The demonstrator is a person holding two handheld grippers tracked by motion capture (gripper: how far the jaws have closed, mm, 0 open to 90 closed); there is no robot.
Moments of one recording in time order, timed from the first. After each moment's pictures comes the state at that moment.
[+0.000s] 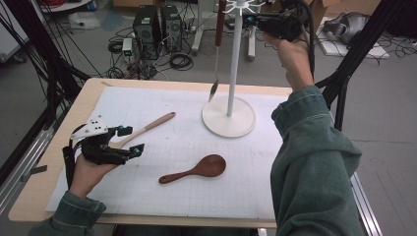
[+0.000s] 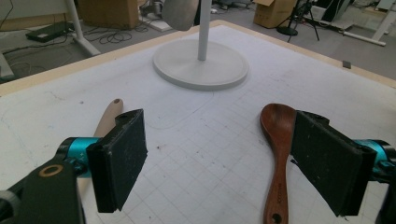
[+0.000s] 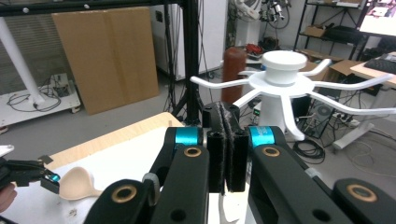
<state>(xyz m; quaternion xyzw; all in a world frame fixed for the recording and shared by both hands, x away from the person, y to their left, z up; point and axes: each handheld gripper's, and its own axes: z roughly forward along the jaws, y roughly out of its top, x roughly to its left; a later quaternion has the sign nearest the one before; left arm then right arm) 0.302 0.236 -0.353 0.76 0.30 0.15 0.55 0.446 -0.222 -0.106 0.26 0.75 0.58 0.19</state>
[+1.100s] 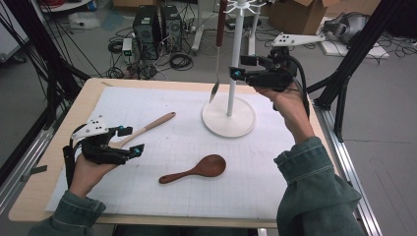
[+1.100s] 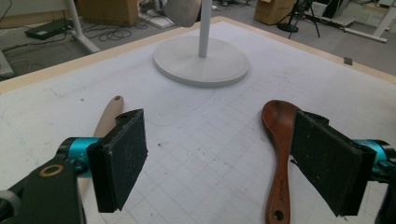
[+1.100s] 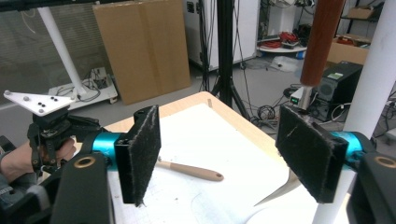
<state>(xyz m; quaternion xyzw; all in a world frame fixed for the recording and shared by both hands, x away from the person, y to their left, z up) 0.303 0.237 -0.355 0.77 0.30 0.15 0.55 0.393 -0.216 -0.185 0.25 0.76 0.59 0.13</state>
